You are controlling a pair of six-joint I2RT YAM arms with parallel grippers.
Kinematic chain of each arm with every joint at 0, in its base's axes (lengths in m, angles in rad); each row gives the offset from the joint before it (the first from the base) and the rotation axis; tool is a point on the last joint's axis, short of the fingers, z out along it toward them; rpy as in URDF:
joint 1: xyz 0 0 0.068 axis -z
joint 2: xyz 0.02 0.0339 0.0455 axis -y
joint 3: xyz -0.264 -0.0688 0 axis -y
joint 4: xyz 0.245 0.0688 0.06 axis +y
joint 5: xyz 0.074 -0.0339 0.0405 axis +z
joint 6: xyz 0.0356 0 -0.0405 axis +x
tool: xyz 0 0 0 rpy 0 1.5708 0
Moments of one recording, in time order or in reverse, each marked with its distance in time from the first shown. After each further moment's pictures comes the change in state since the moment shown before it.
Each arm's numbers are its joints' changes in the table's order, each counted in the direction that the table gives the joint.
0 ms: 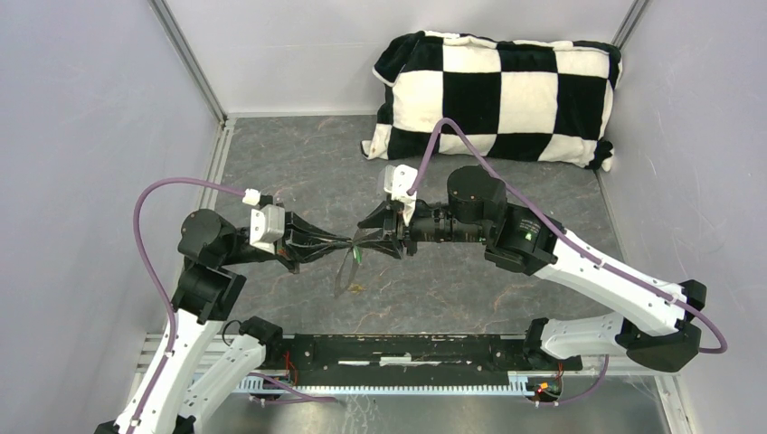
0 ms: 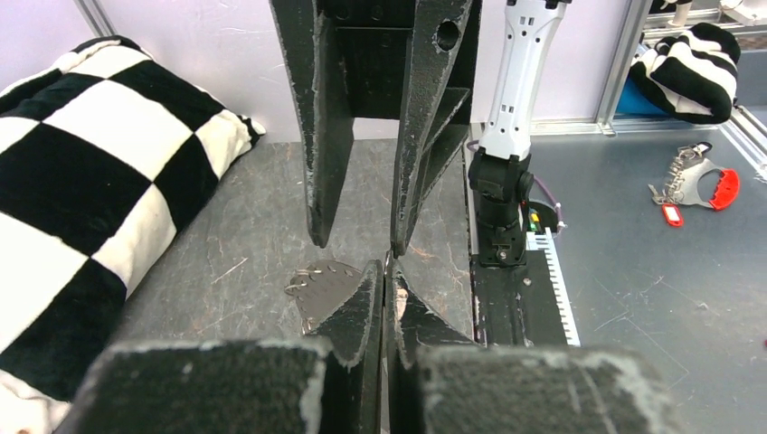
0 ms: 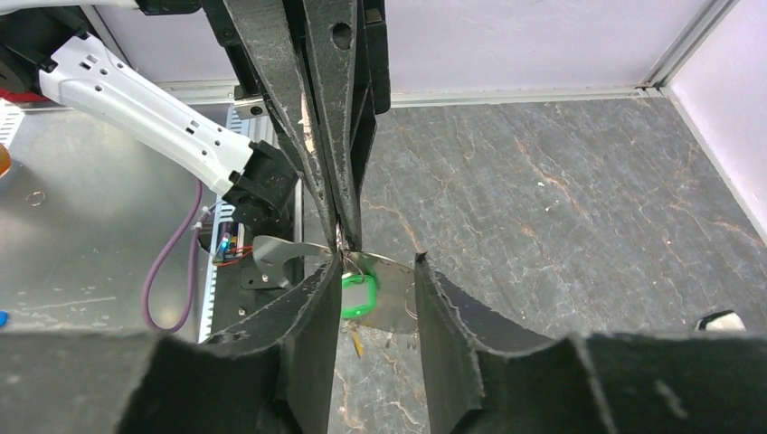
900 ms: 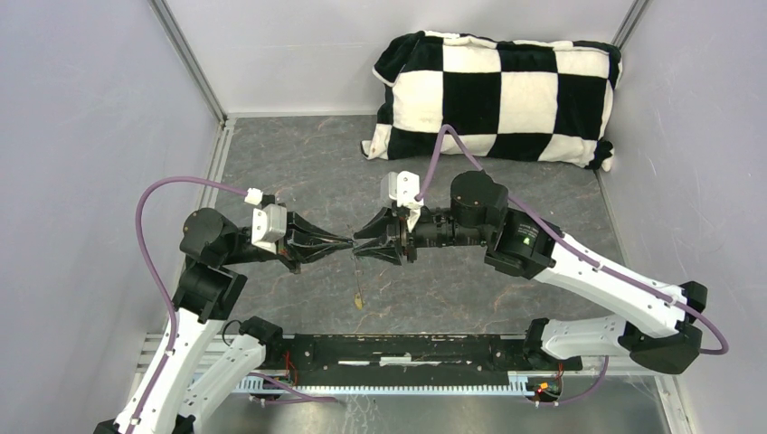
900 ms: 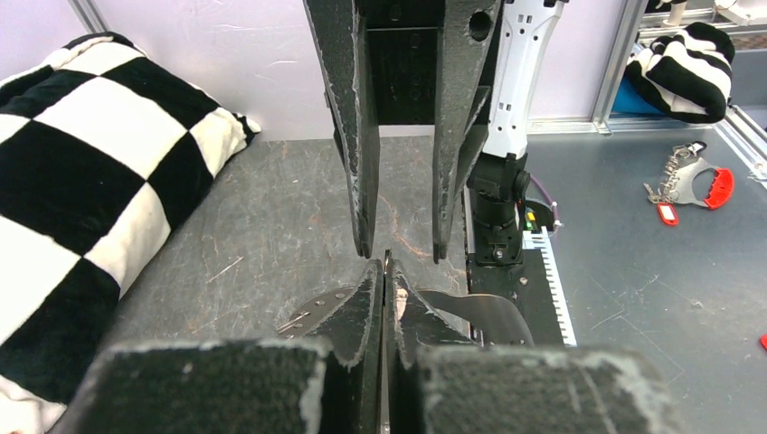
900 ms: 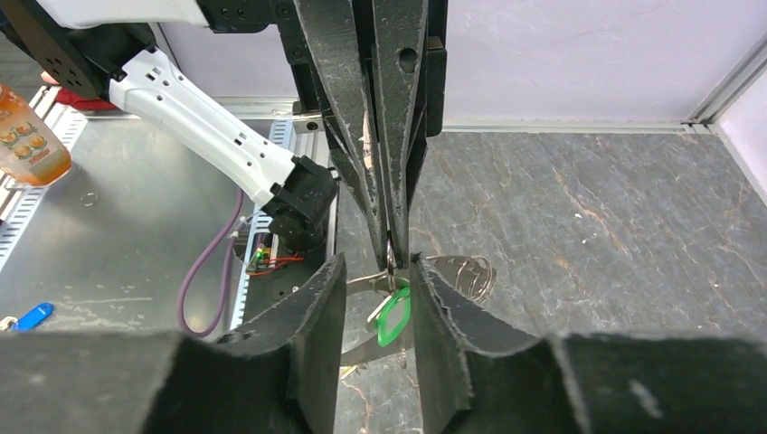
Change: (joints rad) left arm 0.004 -0.003 0.000 0.005 -0.001 0.000; right arm 0.005 0.031 -0.063 -0.083 0.096 0.029
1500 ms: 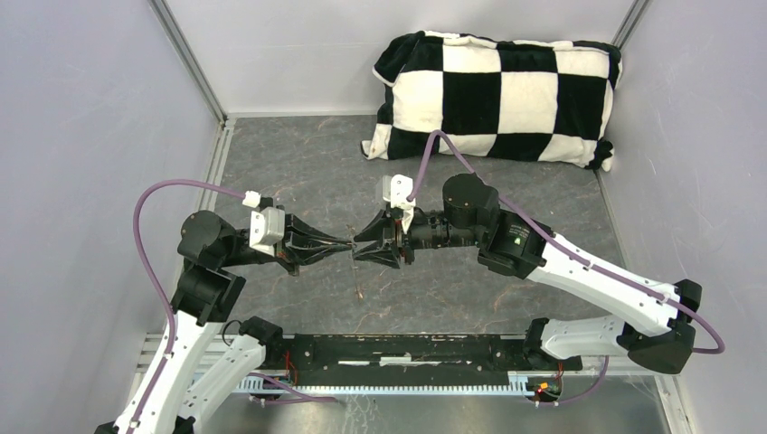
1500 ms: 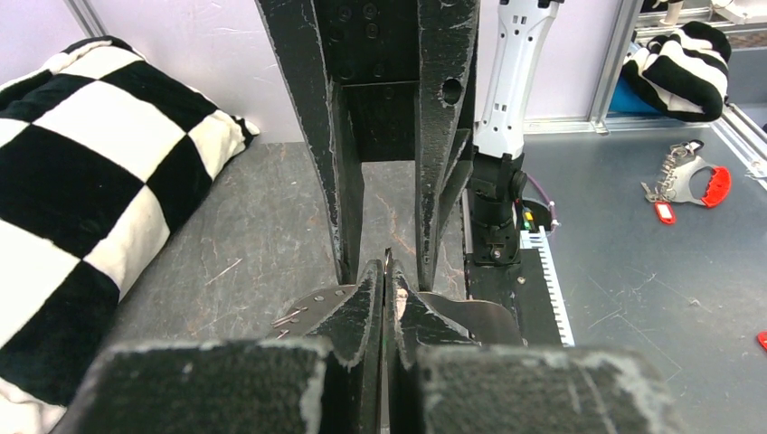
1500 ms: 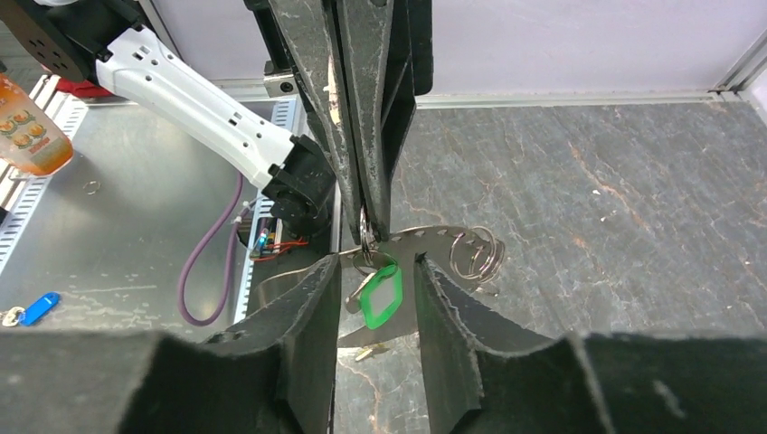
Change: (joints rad) left arm 0.000 0.014 0.000 0.007 -0.004 0.000; right arm 0.014 -0.016 -0.049 -0.028 0.020 0.022
